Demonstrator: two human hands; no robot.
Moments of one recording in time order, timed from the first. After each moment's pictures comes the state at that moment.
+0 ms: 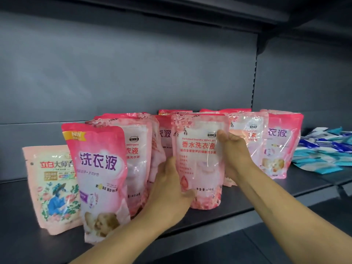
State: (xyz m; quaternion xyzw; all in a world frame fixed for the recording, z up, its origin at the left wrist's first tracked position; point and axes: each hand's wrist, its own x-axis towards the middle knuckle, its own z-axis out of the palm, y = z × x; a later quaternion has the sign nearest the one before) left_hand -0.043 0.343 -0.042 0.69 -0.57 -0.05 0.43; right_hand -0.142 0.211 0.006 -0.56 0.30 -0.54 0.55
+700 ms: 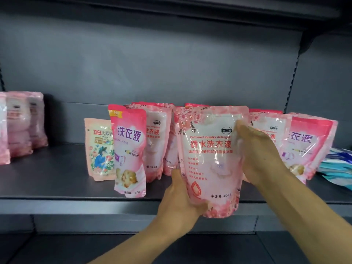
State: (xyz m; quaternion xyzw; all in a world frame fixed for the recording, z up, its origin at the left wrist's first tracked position) left_hand -0.107 0.387 -0.078 0.70 -0.44 -0.12 0.54; right_hand -0.199 0.273 0.025 -0.60 0.19 -0.48 0.62
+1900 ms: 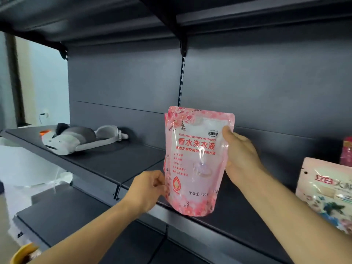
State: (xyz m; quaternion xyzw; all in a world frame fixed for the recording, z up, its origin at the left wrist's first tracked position) left_hand 0.248 0.750 -0.064 0.85 -0.19 0.03 0.48; right_hand 0.176 0.575 0.036 -0.63 0.04 -0.27 0.73
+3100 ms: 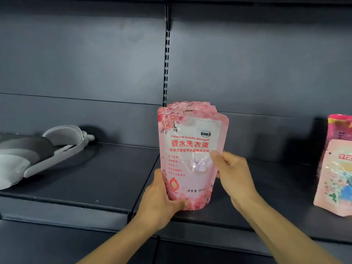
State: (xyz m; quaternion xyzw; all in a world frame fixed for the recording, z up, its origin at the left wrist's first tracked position) left_hand 0.353 0.782 -0.093 0.79 -0.34 -0.06 0.51; right_hand 0.265 0.641 -0.042 -0.75 0.20 -0.39 0.50
